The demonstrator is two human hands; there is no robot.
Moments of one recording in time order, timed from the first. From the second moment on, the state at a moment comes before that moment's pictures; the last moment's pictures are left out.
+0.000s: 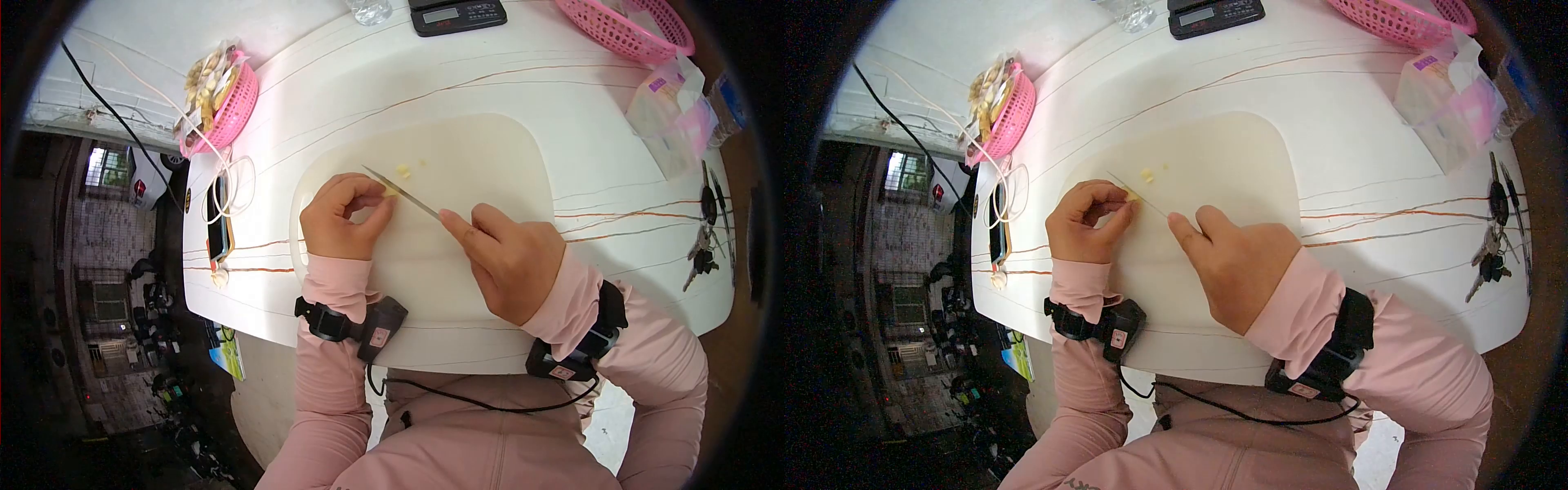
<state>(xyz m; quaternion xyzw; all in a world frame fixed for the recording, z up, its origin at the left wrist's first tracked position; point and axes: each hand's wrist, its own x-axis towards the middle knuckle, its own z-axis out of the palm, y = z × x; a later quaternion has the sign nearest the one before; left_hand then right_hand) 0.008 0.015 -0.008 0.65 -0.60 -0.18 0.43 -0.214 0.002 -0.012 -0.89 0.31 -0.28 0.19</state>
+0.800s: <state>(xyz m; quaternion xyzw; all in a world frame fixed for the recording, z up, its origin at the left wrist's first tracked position) 0.003 0.014 -0.006 0.66 -0.61 -0.16 0.41 -0.192 -0.005 -0.014 -0.89 0.33 -0.24 0.20</state>
